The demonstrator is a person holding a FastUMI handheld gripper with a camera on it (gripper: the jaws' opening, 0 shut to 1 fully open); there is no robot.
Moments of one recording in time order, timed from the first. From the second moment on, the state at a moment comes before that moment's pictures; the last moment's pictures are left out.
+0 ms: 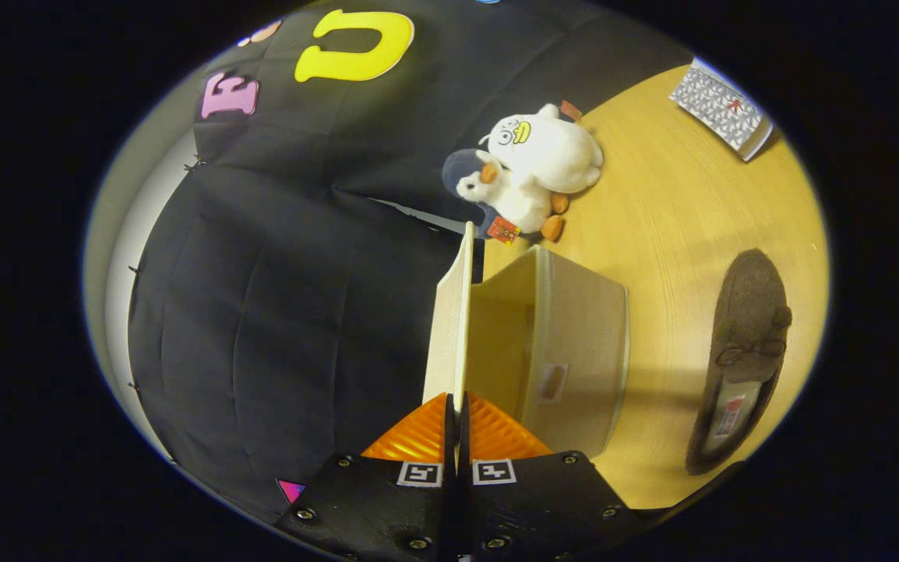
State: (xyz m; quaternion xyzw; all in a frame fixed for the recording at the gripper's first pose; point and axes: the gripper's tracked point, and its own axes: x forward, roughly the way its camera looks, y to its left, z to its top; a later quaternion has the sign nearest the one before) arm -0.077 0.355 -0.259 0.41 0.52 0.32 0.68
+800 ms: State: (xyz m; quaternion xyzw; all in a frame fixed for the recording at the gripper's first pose) arm -0.070 0.570 -0.171 0.32 0.54 0.35 0.70
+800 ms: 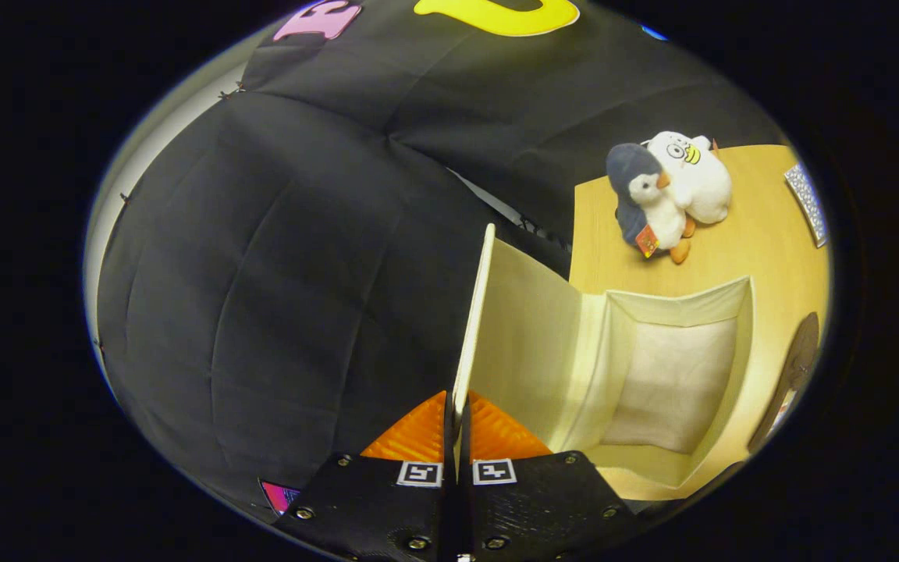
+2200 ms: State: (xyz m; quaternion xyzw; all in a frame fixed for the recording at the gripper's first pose) arm -0.089 0.649 -0.336 0.17 0.61 0.33 0.70
